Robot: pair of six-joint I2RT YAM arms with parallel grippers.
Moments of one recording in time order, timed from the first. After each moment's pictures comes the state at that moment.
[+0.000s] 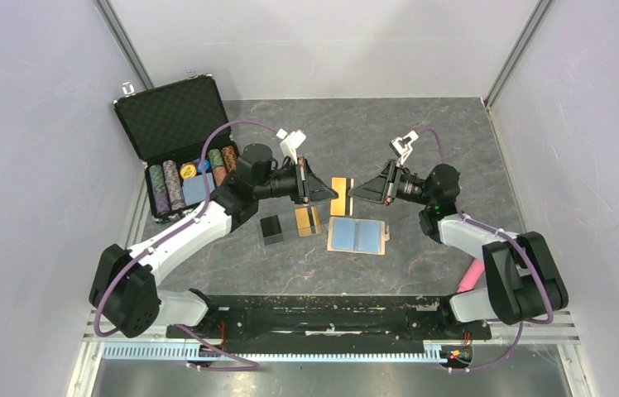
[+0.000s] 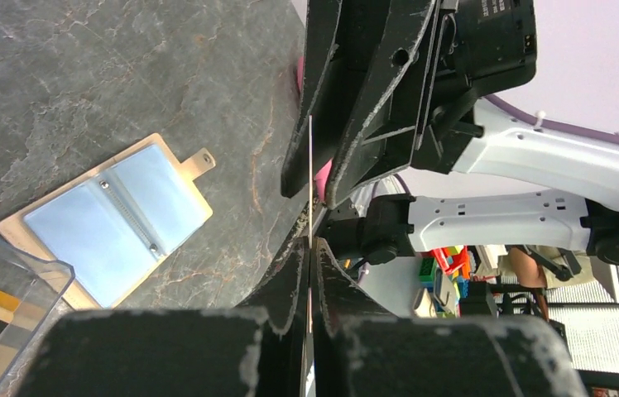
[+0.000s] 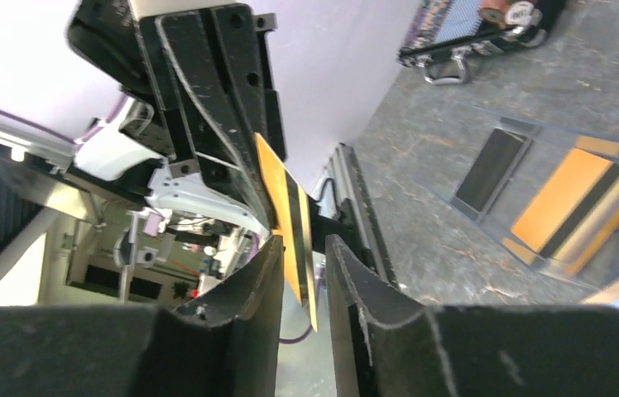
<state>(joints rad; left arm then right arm) -0.62 1.32 0.94 0.09 0.62 -0.76 0.25 1.38 0.56 0.91 -1.04 1.13</state>
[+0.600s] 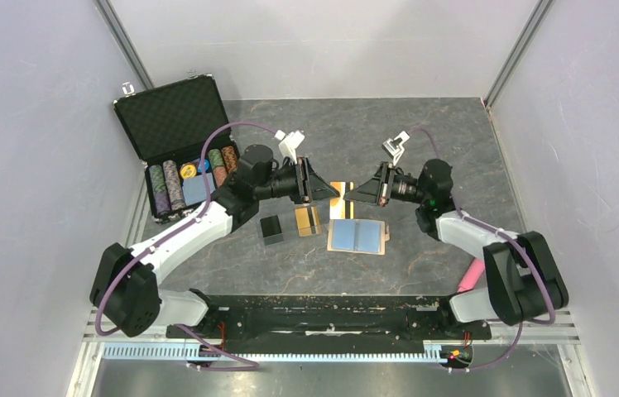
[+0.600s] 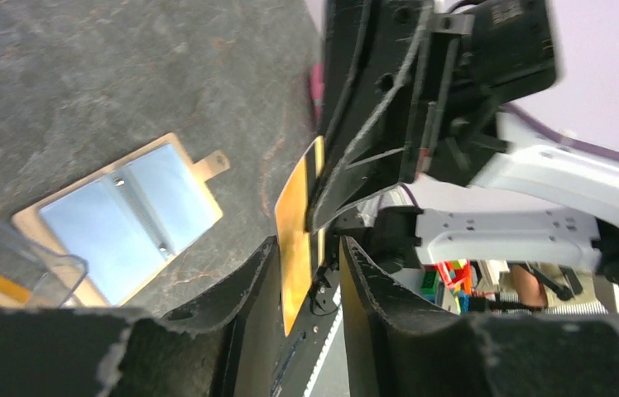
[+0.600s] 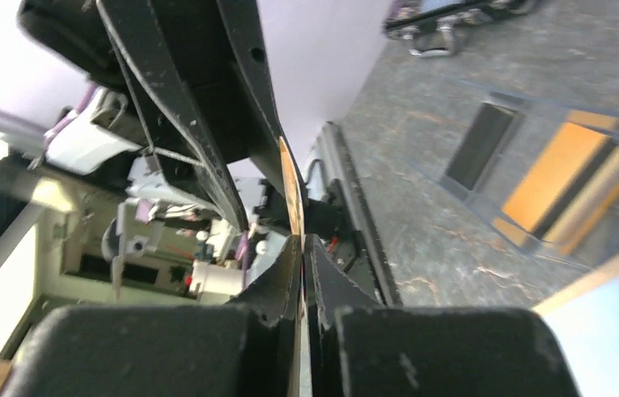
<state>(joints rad) -0.62 1.32 0.93 0.12 0.61 -0.79 0.28 1.41 0.57 0.94 -1.05 1.18</state>
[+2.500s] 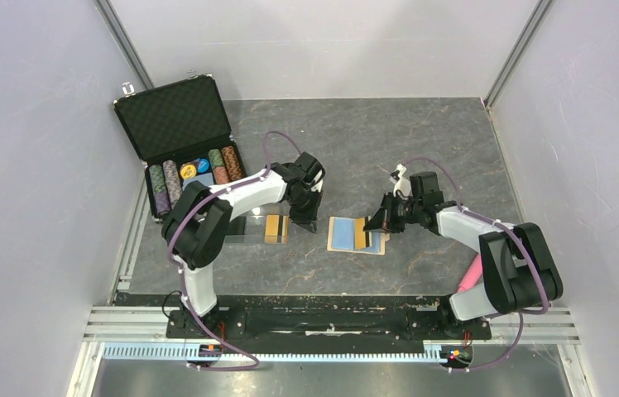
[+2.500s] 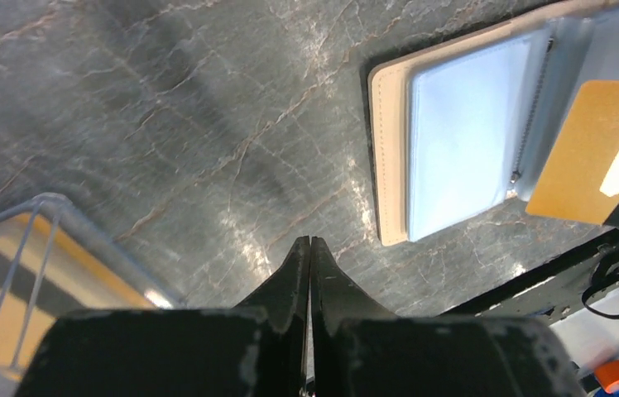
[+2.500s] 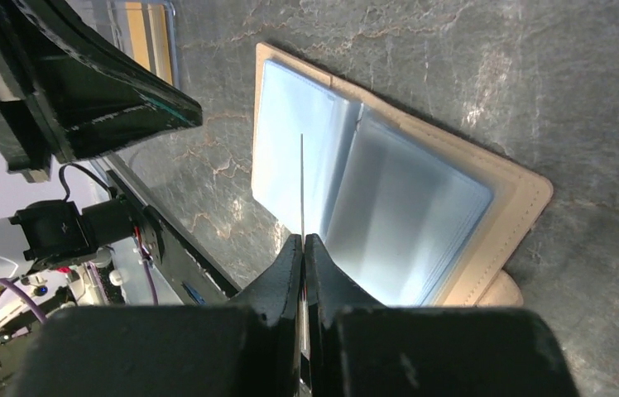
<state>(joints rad) -0.67 1.87 1.28 -0.67 0.23 -0.42 0.23 1.44 0.62 -0.09 -0.68 0.50</state>
